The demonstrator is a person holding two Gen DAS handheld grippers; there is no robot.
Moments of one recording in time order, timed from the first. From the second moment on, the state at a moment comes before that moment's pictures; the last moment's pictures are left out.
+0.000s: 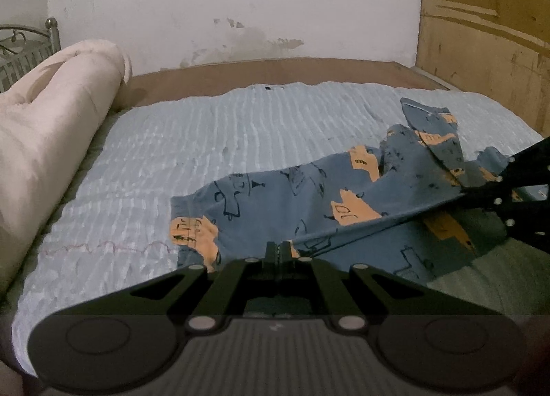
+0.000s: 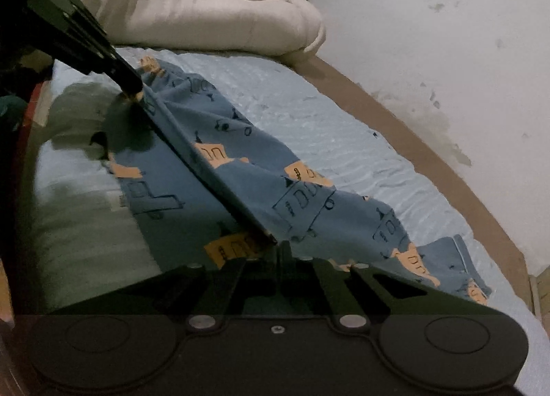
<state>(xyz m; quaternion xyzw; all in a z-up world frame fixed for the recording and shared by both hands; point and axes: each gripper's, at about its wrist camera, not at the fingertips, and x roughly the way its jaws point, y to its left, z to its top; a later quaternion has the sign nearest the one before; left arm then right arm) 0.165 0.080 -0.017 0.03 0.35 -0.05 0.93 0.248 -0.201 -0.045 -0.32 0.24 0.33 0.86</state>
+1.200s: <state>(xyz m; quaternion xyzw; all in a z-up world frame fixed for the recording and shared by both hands) 0.202 -0.018 -0.011 -0.03 0.32 -0.22 0.92 0.238 -0.345 -0.033 -0.02 0.28 0.14 0.95</state>
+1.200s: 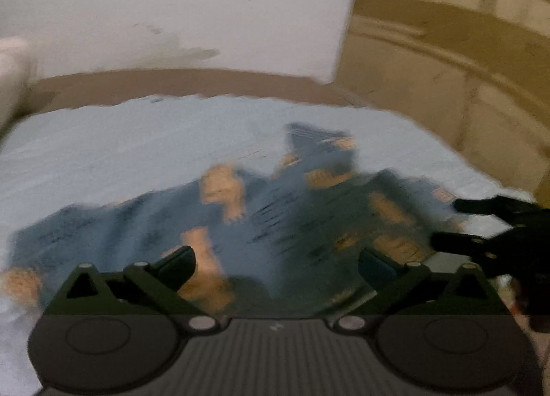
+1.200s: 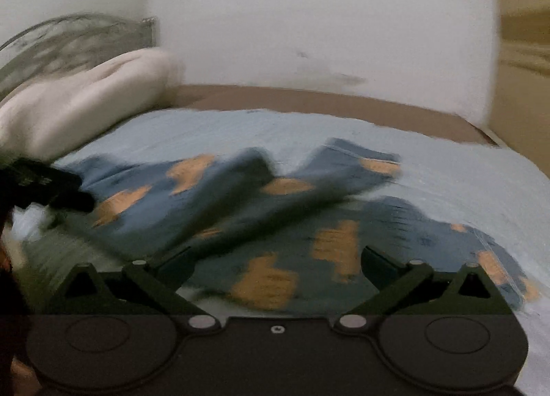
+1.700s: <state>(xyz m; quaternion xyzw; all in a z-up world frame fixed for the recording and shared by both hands) 0.293 -0.113 -0.052 -0.12 0.38 -0.30 0.87 0.394 -0.372 -0.009 -0.04 0.33 0.20 0.92</state>
